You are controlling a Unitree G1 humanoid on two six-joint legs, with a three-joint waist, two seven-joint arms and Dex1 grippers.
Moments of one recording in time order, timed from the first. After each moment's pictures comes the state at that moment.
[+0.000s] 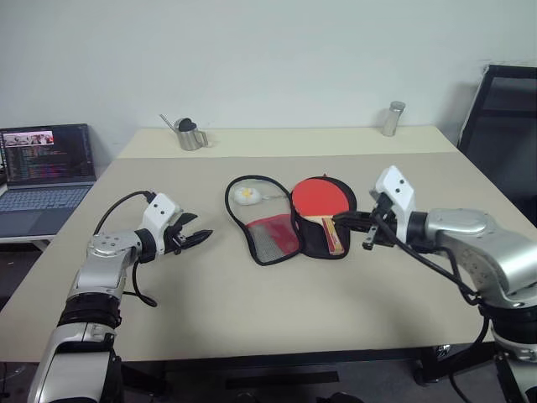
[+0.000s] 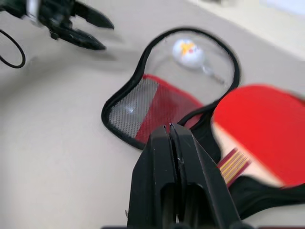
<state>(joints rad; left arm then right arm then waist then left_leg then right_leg) -0.69 0.70 0.06 0.69 -0.11 0.04 -0.91 -0.67 -0.68 0.02 -0.39 0.49 0.98 0.75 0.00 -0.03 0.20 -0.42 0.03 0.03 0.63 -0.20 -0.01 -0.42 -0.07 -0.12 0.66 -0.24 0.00</state>
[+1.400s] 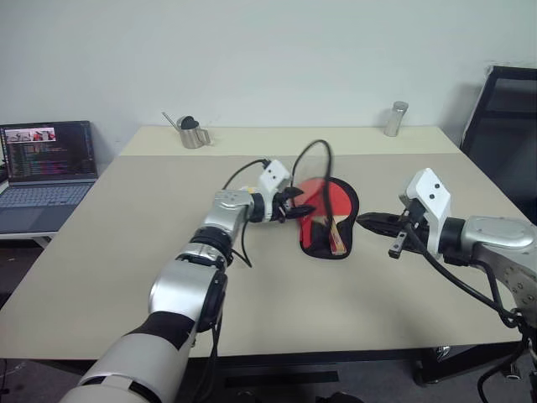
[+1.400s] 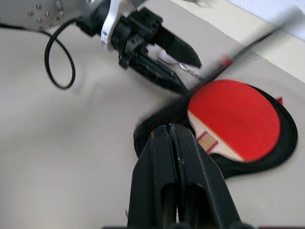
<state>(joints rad) -1.27 0.17 0.01 1.30 0.03 -0.13 -0.98 -0.52 -0.80 -0.12 -0.58 0.58 1.04 0.67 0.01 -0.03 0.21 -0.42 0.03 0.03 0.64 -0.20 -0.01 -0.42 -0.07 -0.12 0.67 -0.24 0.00</state>
